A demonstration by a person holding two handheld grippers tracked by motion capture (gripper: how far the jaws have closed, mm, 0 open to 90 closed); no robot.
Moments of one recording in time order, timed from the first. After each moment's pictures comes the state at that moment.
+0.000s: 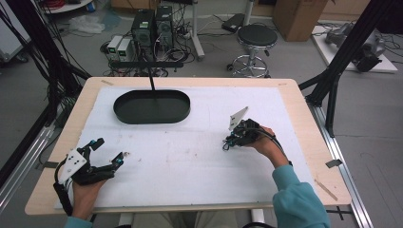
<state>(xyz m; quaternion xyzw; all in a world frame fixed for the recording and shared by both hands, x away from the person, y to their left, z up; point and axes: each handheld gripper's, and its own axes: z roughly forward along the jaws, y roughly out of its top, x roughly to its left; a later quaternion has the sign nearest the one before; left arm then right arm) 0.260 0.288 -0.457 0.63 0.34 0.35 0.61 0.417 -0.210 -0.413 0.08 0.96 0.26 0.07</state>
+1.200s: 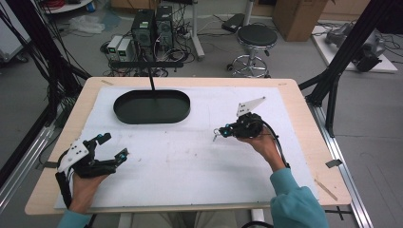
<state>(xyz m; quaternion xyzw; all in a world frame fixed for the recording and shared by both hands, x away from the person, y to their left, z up) 0.279 0.278 -0.424 0.65 0.32 0.27 0.63 0.409 -0.214 -0.380 0.15 0.88 0.46 0.02</state>
